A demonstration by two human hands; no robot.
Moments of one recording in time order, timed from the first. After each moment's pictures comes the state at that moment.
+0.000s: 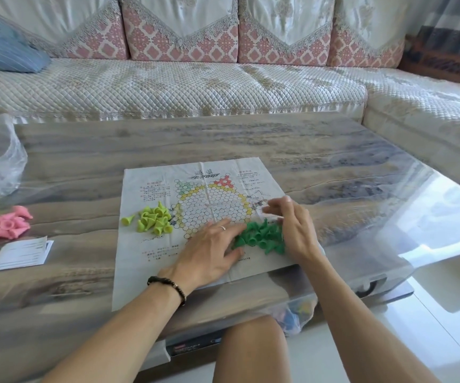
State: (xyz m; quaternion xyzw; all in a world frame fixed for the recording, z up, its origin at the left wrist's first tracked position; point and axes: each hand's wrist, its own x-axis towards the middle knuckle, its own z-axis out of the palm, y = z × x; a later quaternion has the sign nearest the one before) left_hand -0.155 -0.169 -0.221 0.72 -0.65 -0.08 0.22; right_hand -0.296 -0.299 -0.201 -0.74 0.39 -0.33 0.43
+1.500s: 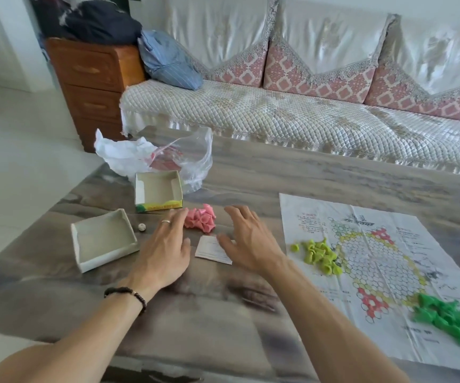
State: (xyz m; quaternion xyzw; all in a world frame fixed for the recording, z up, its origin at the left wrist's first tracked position) left_hand 0.074 0.088 -0.220 0.89 -0.33 0.04 0.29; right_hand -0.004 -0.085 -0.193 -0.98 0.09 -0.10 0.16
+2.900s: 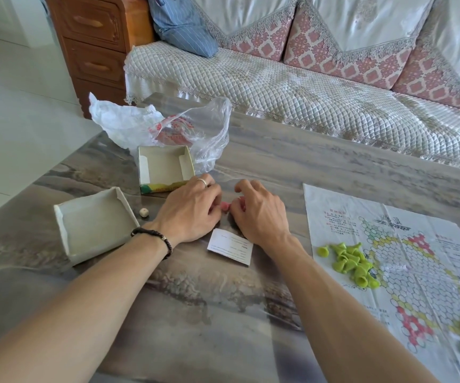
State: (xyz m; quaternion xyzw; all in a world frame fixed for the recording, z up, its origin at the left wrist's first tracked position) left_hand 0.144 0.040 -0.230 0.86 -0.44 0.12 0.22; right_hand 0.063 -0.108 -0.225 -0.97 0.11 -0.21 0.08
